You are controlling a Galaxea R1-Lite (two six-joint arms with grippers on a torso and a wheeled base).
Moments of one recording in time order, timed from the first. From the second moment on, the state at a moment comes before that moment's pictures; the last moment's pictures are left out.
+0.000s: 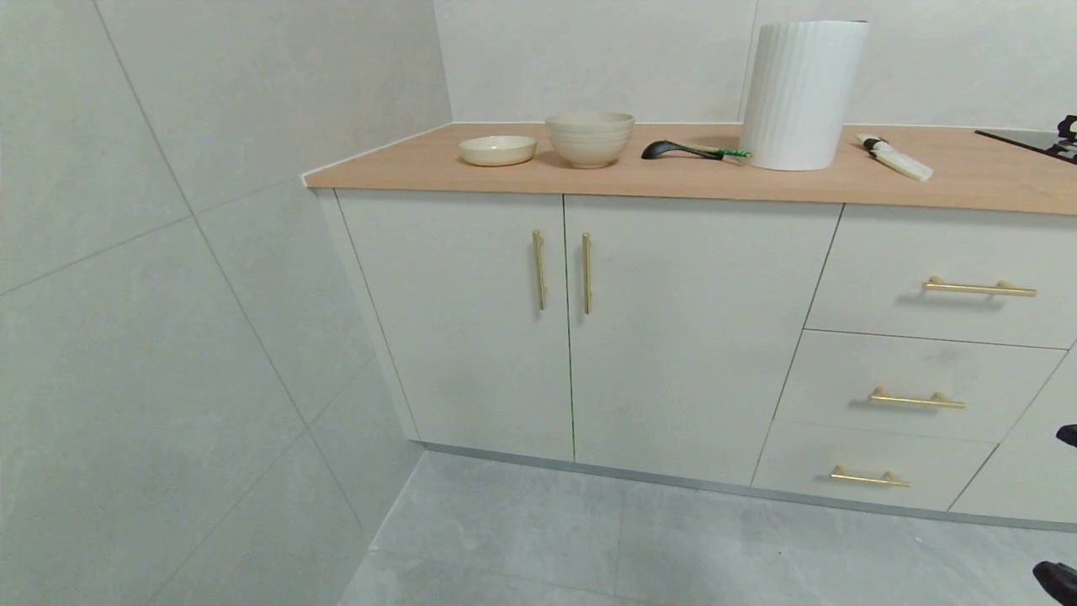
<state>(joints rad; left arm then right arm) 0.01 0.01 -0.06 -0.25 -0.05 -0.06 0.20 0.72 -0.27 -0.43 0.53 -0.15</state>
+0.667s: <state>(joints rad) 0.01 0.09 -0.39 0.19 -0.30 -0.11 0.21 0.66 -0.16 -0.44 0.53 -0.16</state>
